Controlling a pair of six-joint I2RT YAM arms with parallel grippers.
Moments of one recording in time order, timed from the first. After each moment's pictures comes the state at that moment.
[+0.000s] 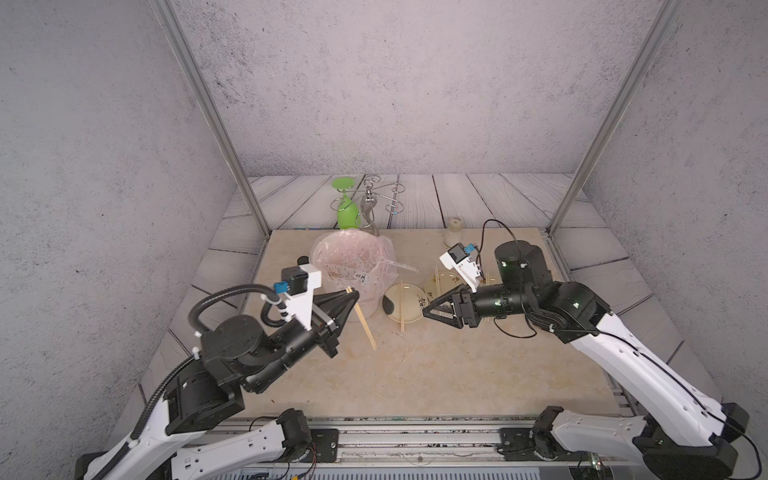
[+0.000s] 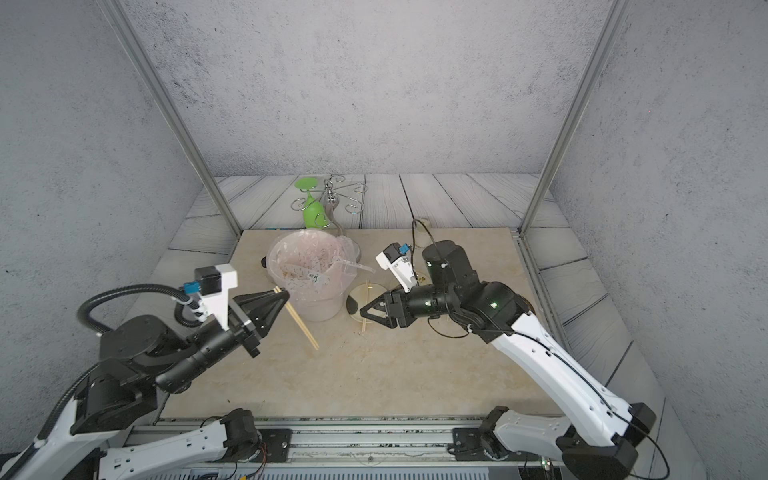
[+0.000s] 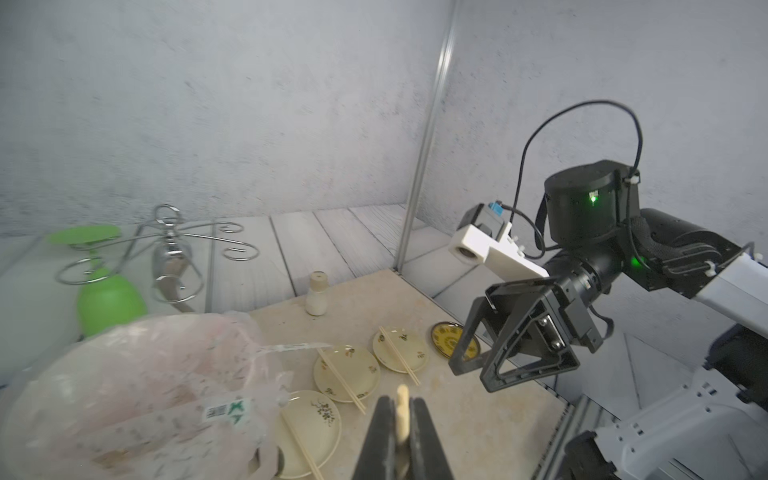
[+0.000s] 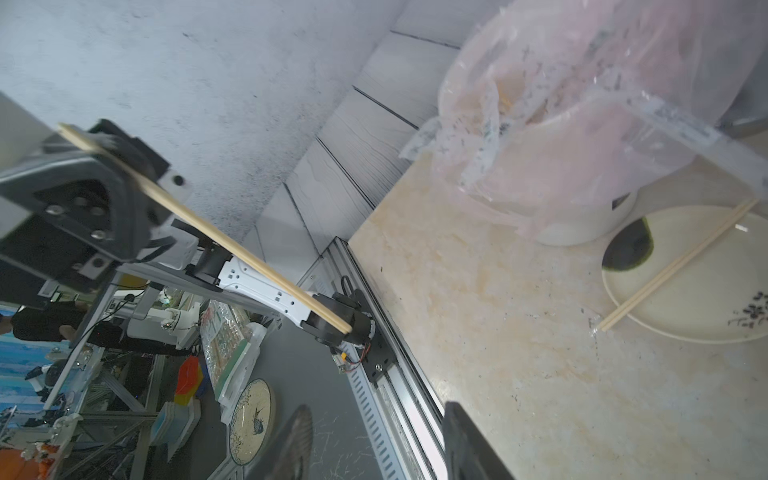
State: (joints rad) left arm -1.10 0.72 1.22 -0.53 -0.20 -0.23; right arm 0.76 1.15 1.42 -0.77 -0.64 0.38
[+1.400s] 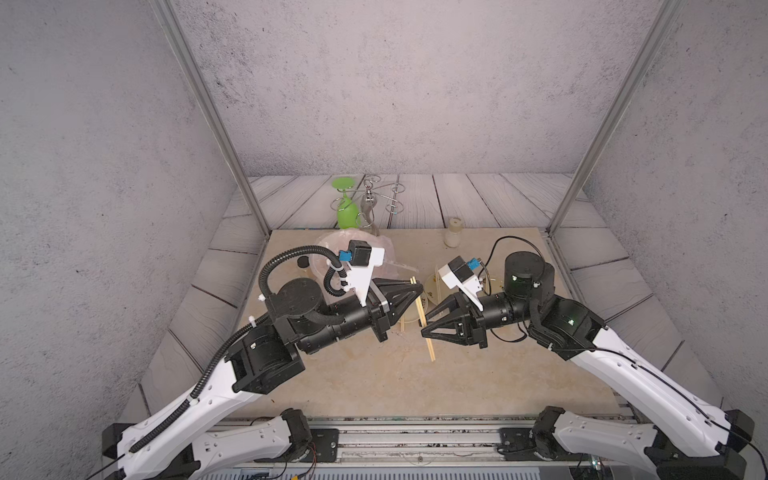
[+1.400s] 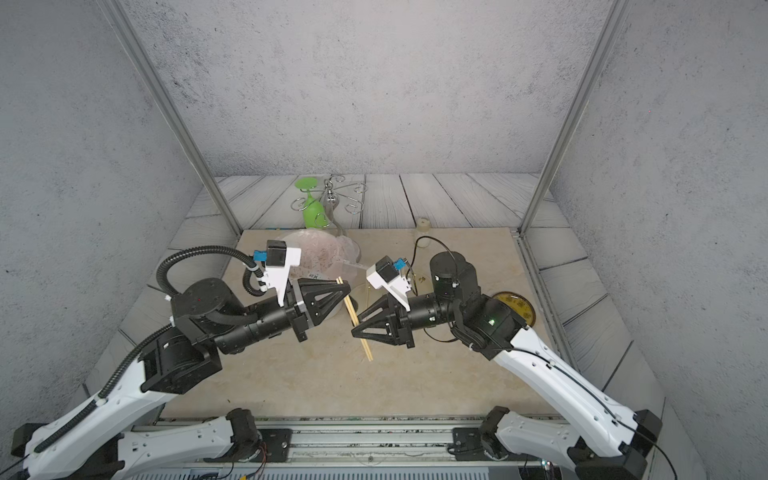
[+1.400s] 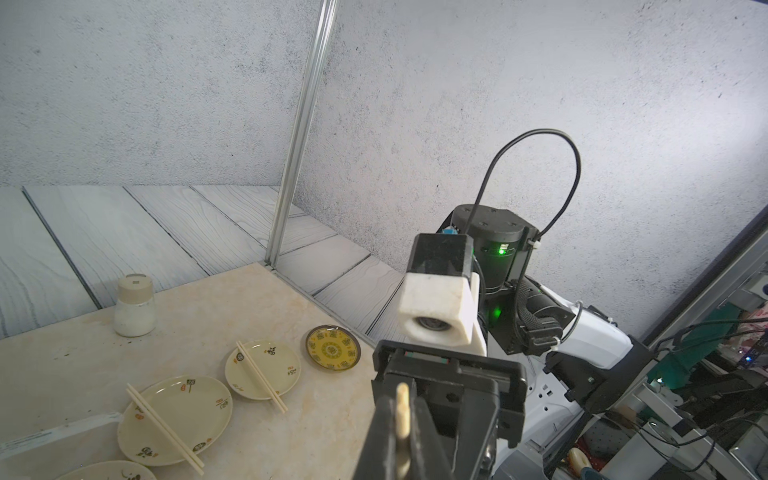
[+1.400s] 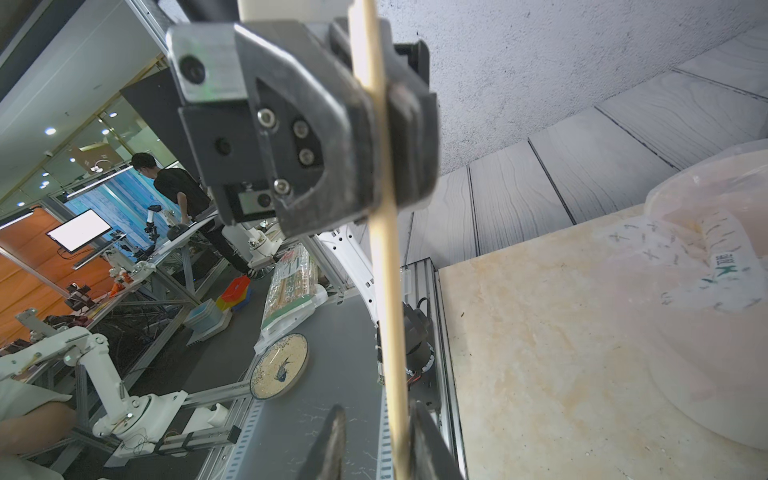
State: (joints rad) left arm -1.04 0.92 1.25 -0.26 0.13 -0.43; right arm 0.80 1.08 1.24 -0.40 -0.97 0.23
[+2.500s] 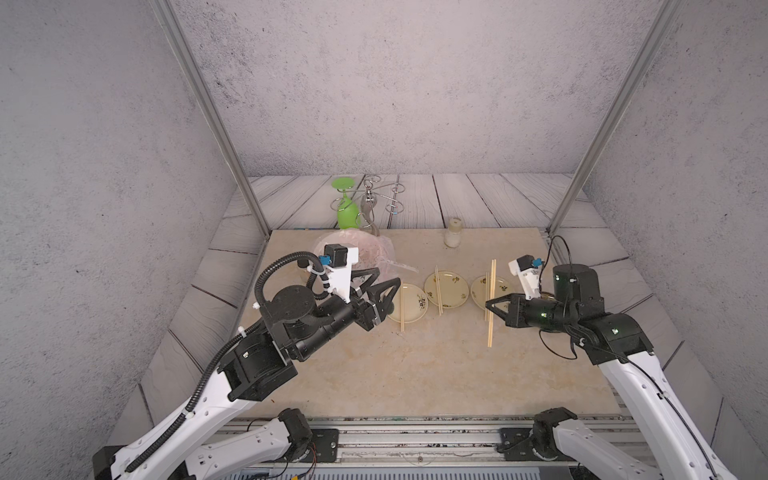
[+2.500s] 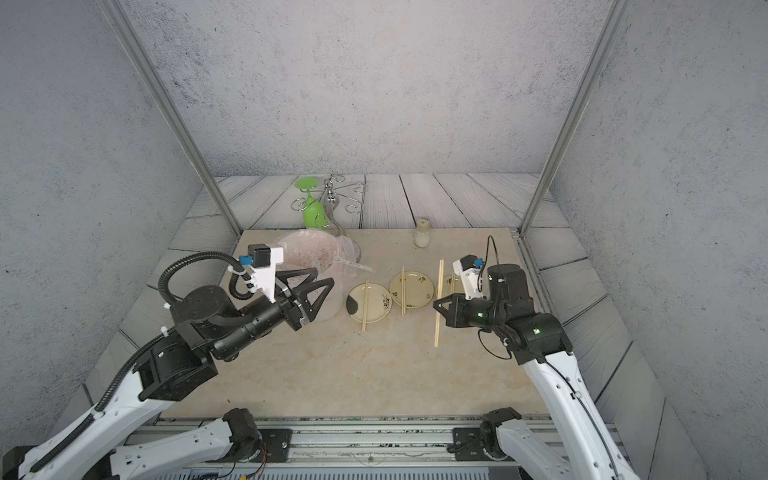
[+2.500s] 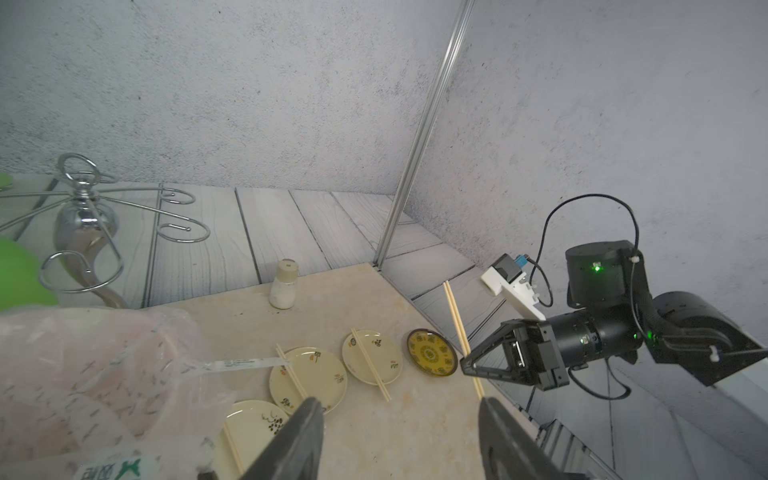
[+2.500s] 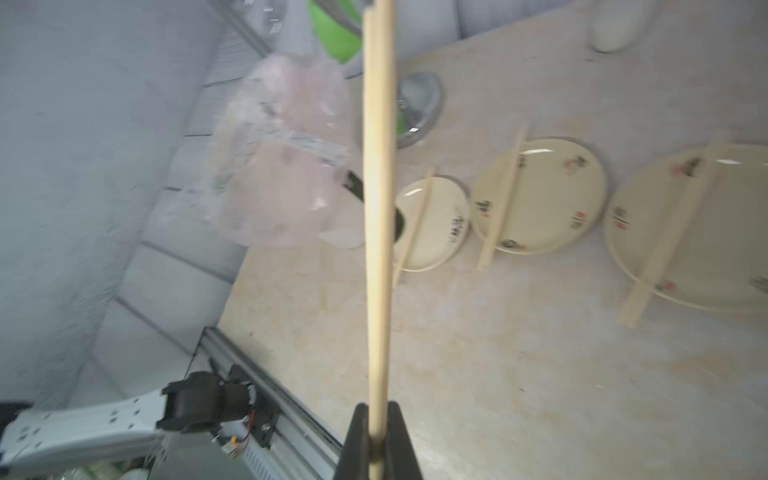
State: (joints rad) left arm -0.93 0.83 1.13 -0.34 -0.11 -0.34; right arm 0.19 0.93 1.10 -0.94 -0.52 0.32
